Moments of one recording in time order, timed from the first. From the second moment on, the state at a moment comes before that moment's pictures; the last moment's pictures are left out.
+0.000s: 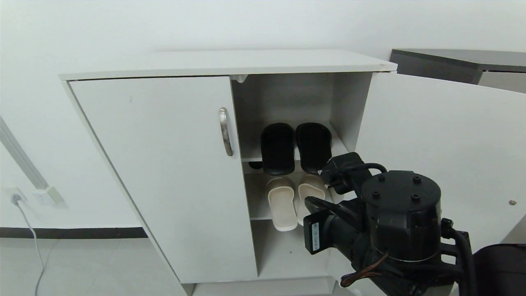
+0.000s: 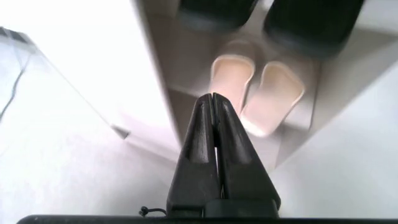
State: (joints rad) left arm 0.00 0.00 0.00 0.00 0.00 -0.02; right arm 1.03 1.71 -0.82 -0.63 -0.55 0.20
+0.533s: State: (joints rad) left arm 0.00 0.00 0.00 0.00 0.00 -0.02; right arm 1.03 1.72 -0.81 -0.63 -0.55 0.20
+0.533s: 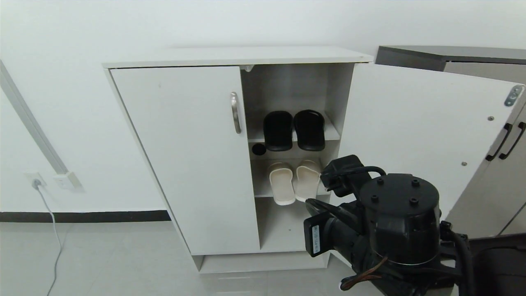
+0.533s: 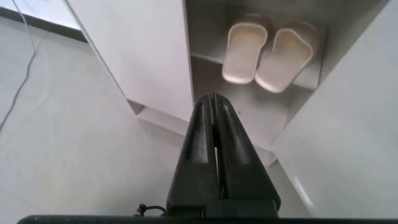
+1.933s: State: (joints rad) left arm 0.00 0.00 0.00 0.00 0.00 -0.01; right arm 0.98 1.76 -0.79 -0.63 -0.54 0.21
